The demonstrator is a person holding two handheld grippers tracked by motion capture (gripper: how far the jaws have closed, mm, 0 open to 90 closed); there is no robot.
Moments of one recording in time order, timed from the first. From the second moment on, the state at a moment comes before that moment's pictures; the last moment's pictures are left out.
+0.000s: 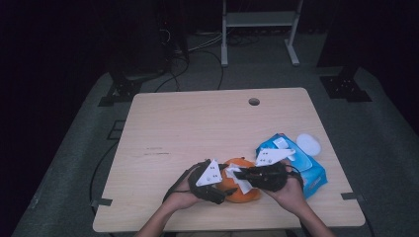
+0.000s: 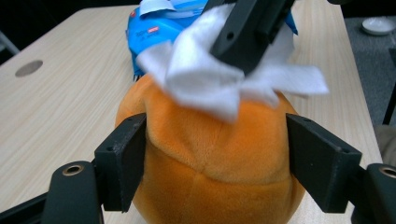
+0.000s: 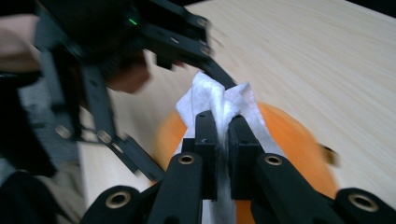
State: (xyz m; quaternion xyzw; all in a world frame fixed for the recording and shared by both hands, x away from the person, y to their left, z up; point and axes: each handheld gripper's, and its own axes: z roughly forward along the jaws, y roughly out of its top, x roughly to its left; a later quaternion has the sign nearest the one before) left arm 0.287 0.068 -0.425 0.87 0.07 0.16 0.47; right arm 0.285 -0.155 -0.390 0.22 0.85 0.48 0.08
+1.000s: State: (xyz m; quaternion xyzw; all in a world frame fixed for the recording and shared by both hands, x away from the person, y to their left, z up) left arm 0.306 0.094 -0.425 0.86 0.12 0.10 0.49; right arm 0.298 -0.175 -0.407 0.27 0.85 0.45 0.09
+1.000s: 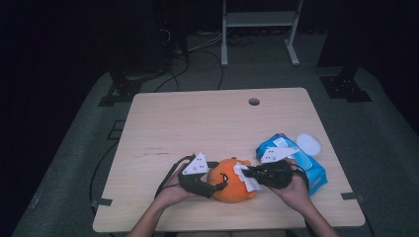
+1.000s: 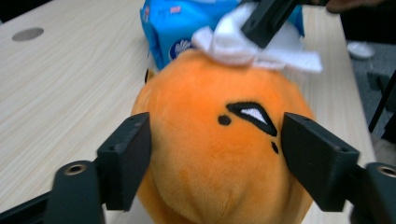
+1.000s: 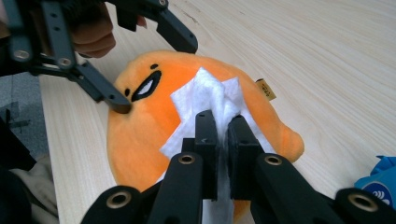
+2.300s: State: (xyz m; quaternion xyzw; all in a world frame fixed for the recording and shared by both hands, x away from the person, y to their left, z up) left arm 0.324 0.118 -0.436 0.85 0.17 0.08 0.49; right arm 0.293 -0.173 -0.403 0.25 0.85 0.45 0.09
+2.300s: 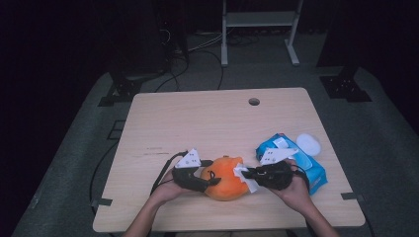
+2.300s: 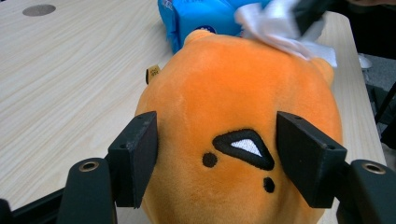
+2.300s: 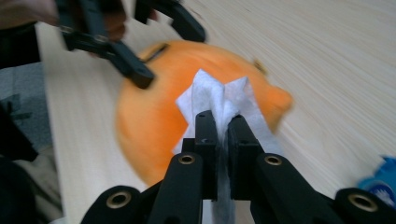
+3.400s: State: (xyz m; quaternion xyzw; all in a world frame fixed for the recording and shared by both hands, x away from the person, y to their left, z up) left arm 0.315 0.110 -0.435 0.86 0.14 0.06 0.48; right arm 0.300 -0.178 -0.409 0.26 0.85 0.44 0.09
